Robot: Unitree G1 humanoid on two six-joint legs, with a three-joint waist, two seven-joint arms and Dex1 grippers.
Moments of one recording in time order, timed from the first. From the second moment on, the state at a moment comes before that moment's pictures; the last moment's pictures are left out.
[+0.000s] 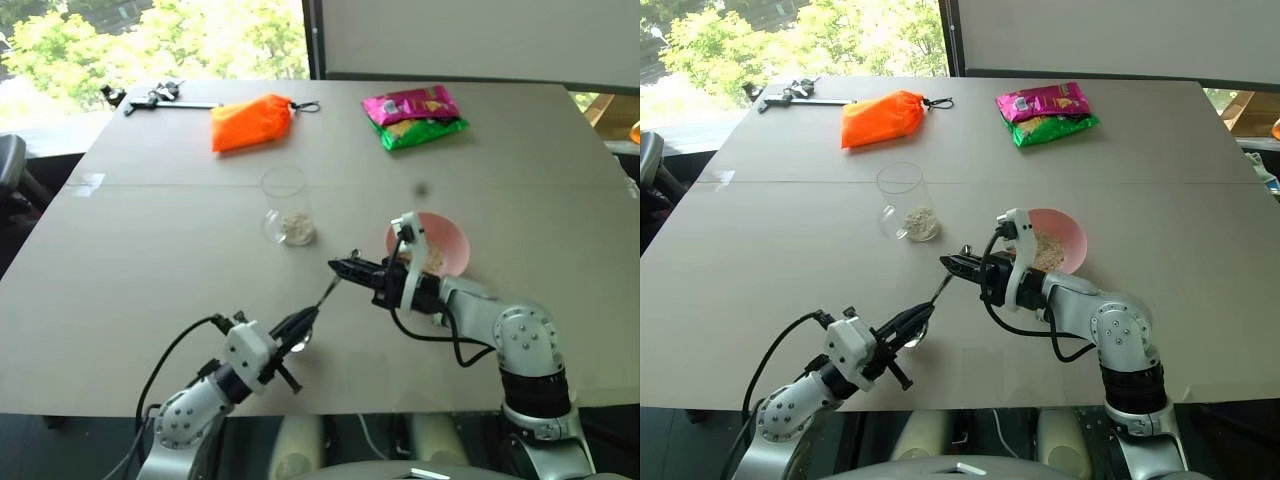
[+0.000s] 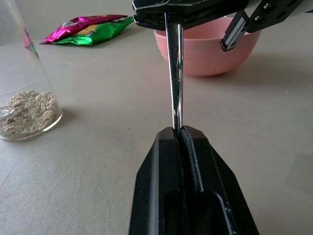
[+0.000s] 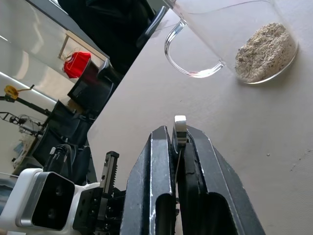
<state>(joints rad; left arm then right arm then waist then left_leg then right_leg) 0.38 0.41 -0.05 -0.35 -0.20 -0.26 -0.65 -0.35 -0.13 0.06 -0.38 1.12 1.09 0.14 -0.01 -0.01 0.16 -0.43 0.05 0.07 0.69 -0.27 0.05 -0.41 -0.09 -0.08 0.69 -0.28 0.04</state>
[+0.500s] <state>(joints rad) 0.39 0.40 -0.05 -0.37 -0.24 -0.23 -0.64 -0.36 -0.08 0.06 -0.37 1.09 1.06 0.12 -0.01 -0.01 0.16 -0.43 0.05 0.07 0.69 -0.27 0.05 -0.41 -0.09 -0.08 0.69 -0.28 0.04</state>
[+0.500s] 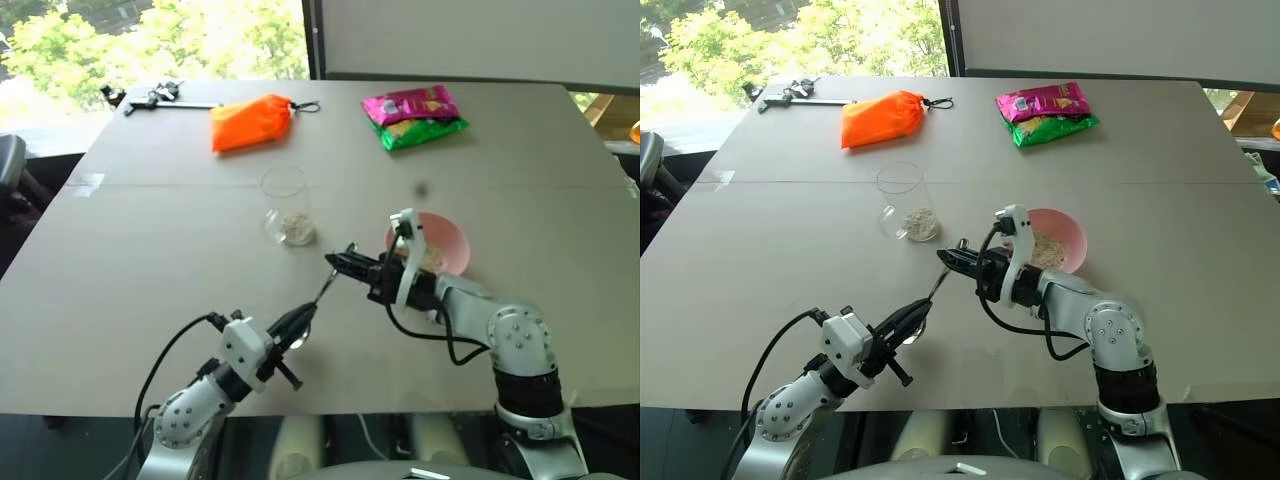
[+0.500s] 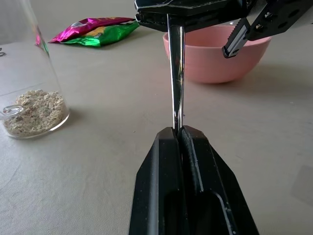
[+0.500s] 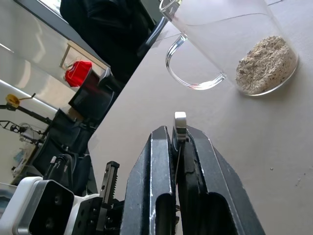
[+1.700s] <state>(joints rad) -0.07 0.30 0.11 -0.15 0.08 -0.07 -0.18 -0.48 -0.19 -0.13 -0.33 1.11 1.01 0.07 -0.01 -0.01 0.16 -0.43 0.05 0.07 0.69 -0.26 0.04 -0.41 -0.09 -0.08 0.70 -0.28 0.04</state>
